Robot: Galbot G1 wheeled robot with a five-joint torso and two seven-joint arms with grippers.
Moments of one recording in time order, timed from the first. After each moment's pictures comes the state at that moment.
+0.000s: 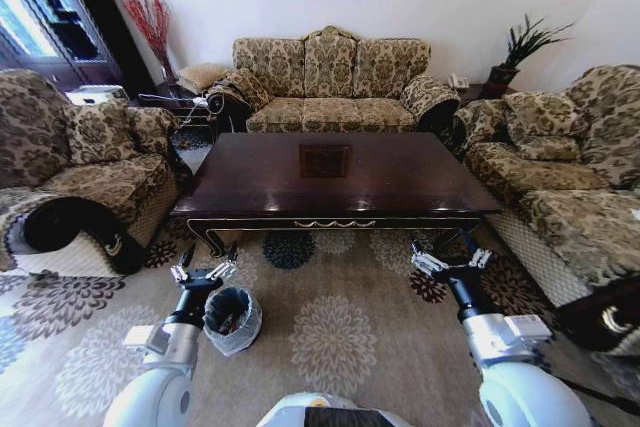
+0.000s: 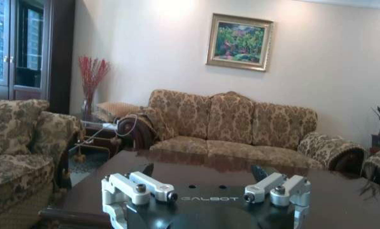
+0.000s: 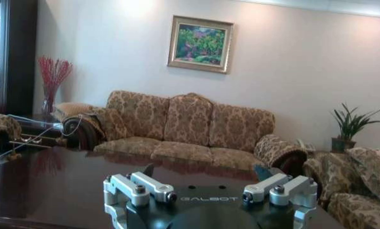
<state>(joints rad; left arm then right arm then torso) 1.77 -1.58 -0.78 -2.41 -0.28 0.08 0.12 -1.72 1.23 0.66 2.50 0.22 -0.20 0.12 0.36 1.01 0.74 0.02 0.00</state>
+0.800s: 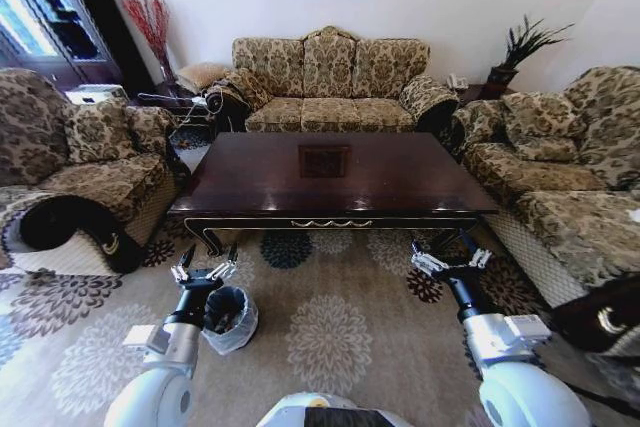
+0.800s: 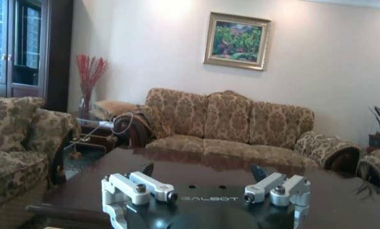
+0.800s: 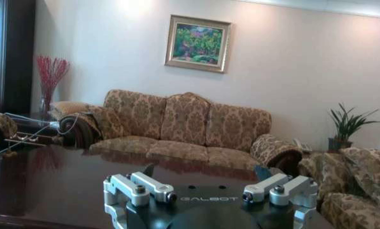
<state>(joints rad) 1.77 -1.58 -0.78 -2.41 -0.28 0.08 0.12 -1.72 1.23 0.66 2.50 0.22 -0.20 0.12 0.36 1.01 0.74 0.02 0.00</state>
